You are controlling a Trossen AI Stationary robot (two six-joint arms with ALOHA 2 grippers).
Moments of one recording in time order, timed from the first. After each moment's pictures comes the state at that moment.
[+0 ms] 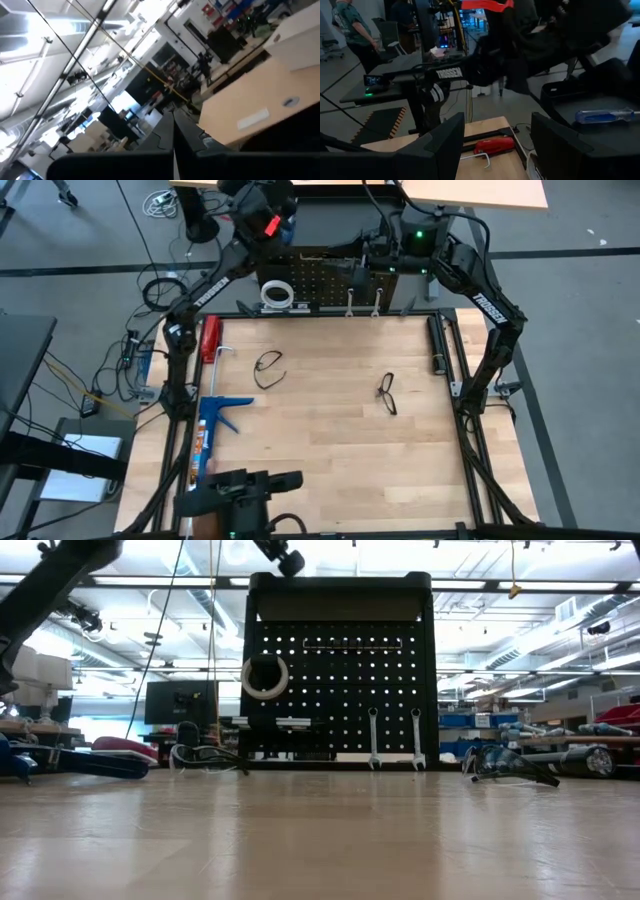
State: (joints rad) left arm 0.63 2.00 2.36 0.09 -1.15 1.14; right arm -0.41 1.74 2.36 -0.76 -0.21 0.04
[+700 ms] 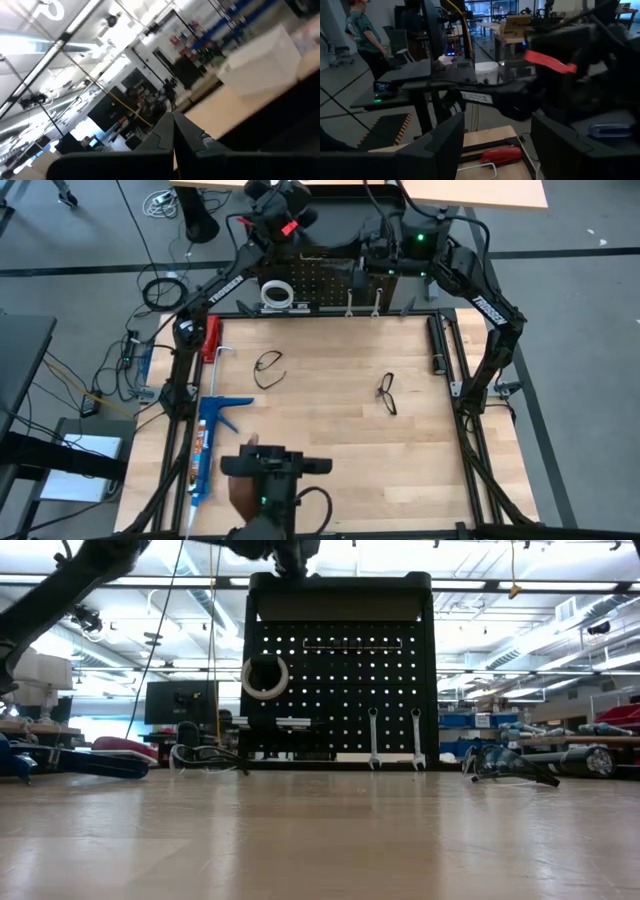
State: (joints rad) left arm 0.66 2.09 2.35 0.05 -0.90 0.94; right arm -0.38 1.74 2.36 -0.71 -0.21 0.05
